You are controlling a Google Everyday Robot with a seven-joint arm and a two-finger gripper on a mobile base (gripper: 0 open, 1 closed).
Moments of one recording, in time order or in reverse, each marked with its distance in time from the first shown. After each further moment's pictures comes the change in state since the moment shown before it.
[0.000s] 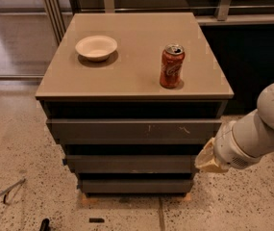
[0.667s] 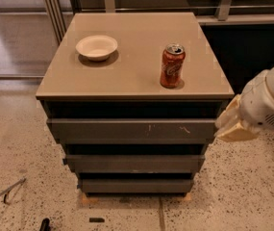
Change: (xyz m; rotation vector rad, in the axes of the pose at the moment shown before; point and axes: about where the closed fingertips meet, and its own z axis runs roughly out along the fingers) arm -0.041 -0.024 -0.124 0.099 0.058 -0.046
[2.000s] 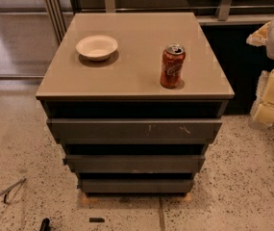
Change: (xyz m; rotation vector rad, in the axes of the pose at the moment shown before) arm -0.023 -0.038 -0.103 0.087 0.135 -0.040
